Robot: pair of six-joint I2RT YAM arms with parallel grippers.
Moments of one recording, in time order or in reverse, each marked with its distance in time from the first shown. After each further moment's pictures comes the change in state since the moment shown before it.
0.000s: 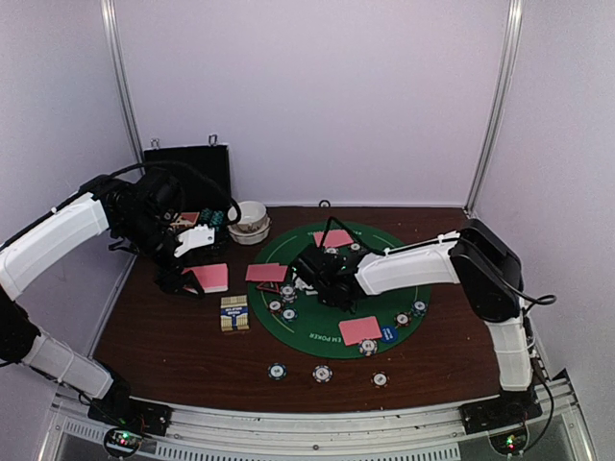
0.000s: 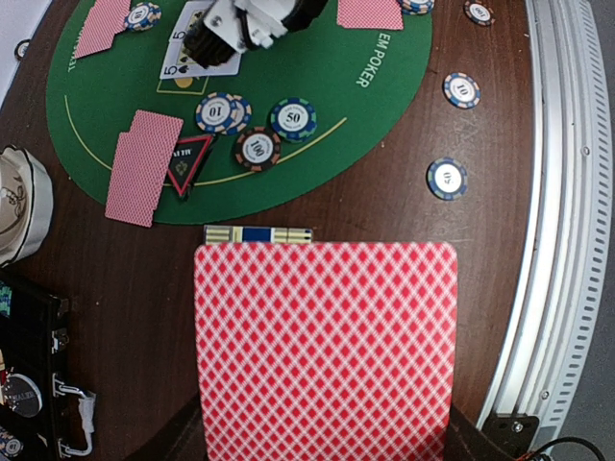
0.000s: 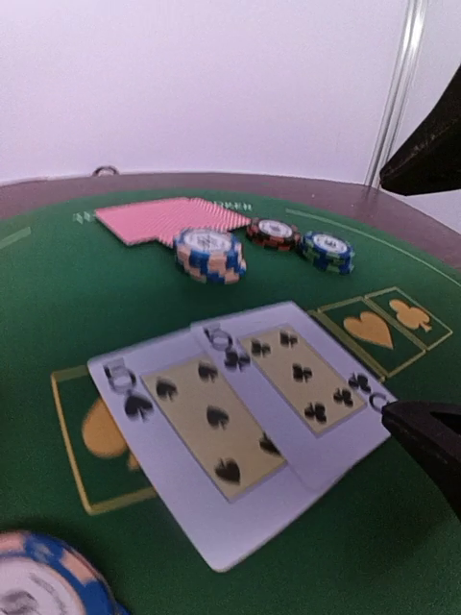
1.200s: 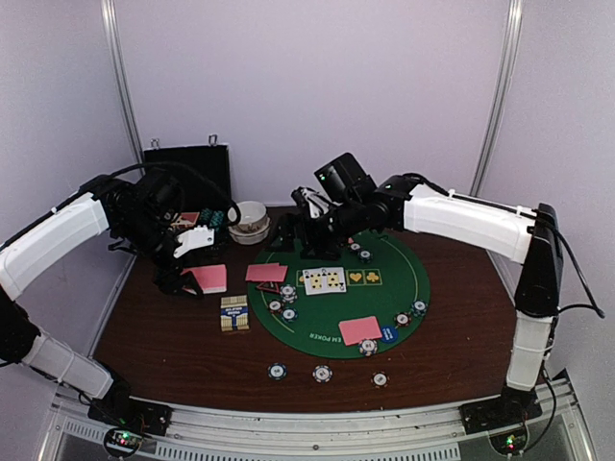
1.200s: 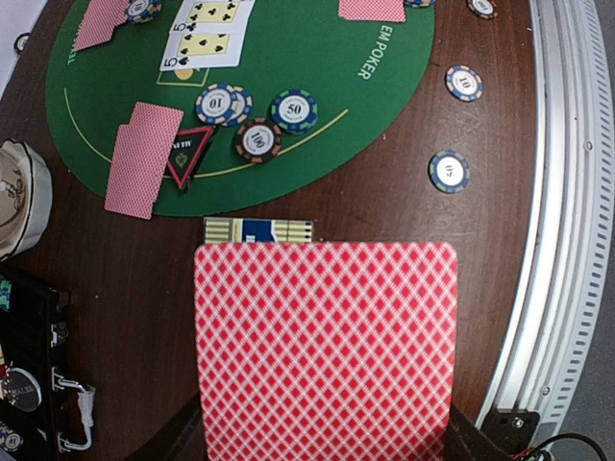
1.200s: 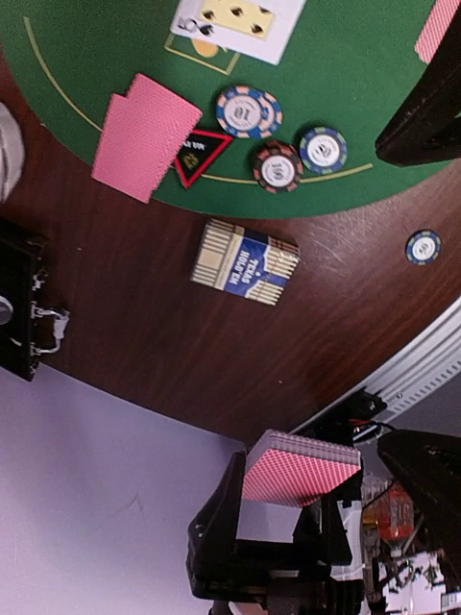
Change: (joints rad) left arm 0.000 0.000 0.000 -0.010 -0.015 0.000; right arm -0.100 -0.251 0.280 -0.234 -1.110 1.257
